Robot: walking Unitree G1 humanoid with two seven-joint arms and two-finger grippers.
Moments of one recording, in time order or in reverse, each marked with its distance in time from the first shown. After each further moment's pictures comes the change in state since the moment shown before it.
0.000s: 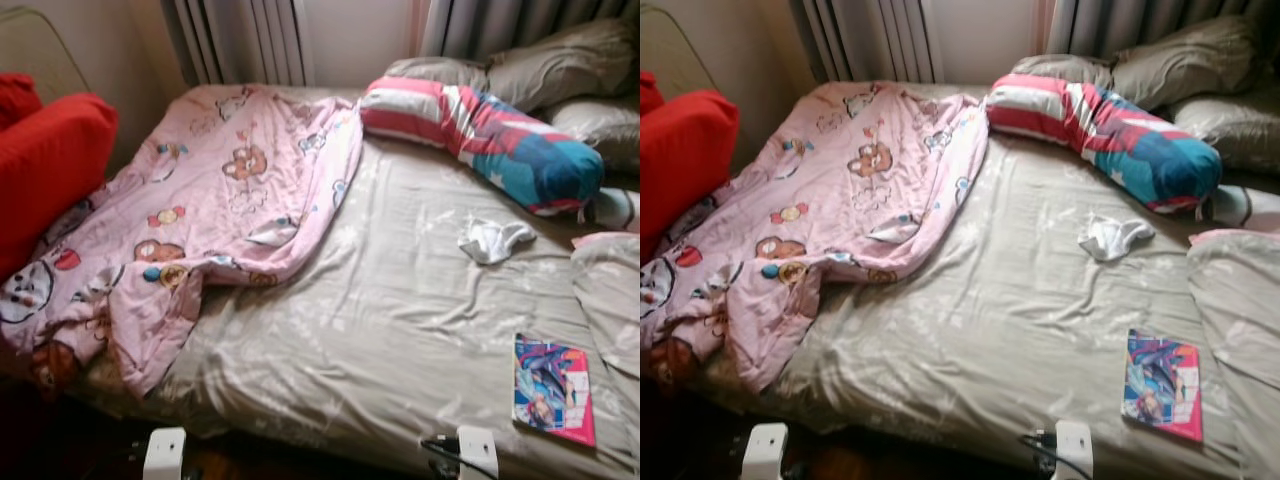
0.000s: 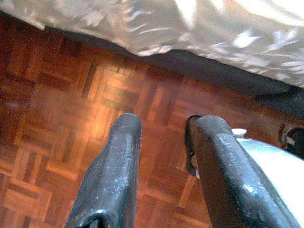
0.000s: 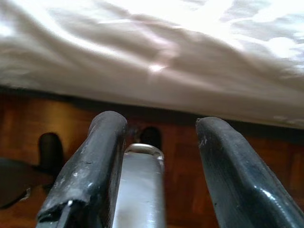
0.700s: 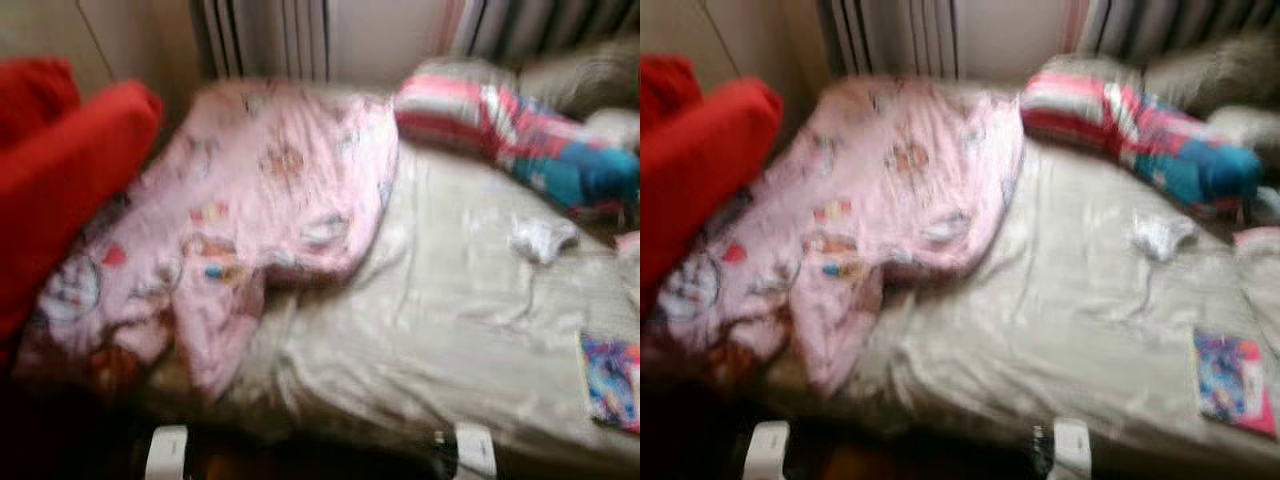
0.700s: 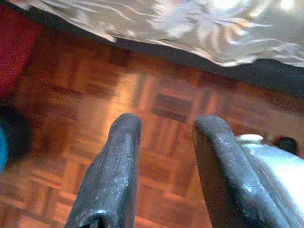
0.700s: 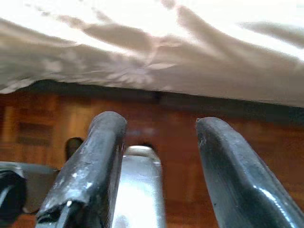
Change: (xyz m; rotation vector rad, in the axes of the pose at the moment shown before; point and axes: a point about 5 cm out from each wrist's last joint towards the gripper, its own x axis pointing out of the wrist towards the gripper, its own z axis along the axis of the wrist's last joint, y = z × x) left arm 0.001 -0.006 -0.001 0.003 0.009 0.003; right arm 0.000 -0.001 0.001 0.015 -0.003 0.010
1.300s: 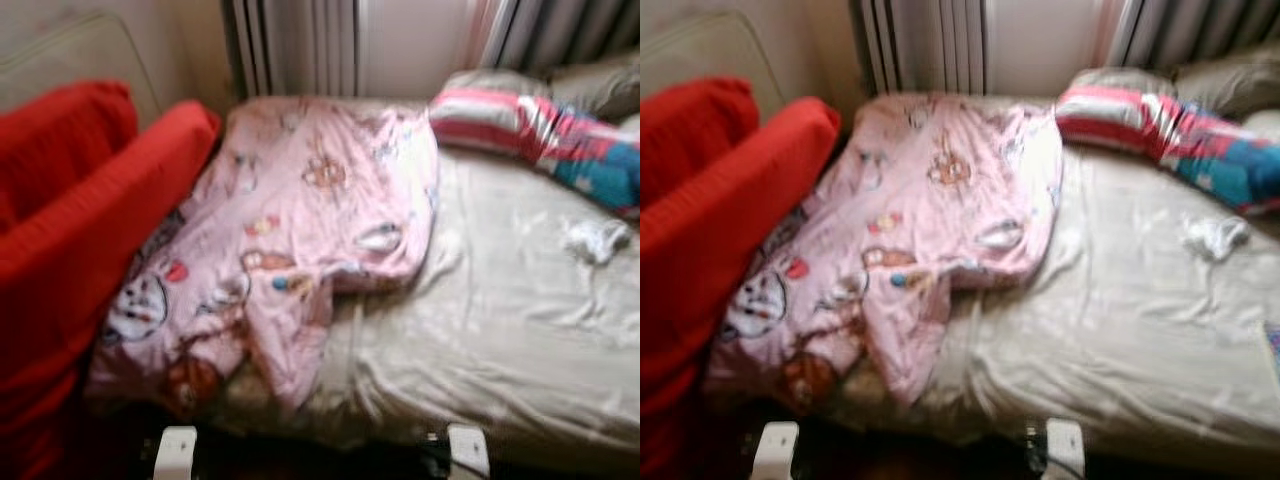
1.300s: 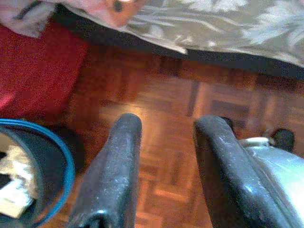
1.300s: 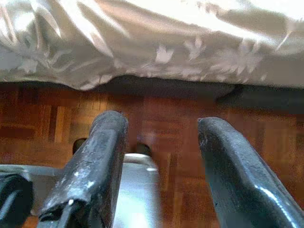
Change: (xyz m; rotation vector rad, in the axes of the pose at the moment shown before) left arm 0.000 -0.013 -0.006 0.032 0.024 -0.032; right arm -0.003 -0.018 -0.007 -0.020 0.021 -0.035
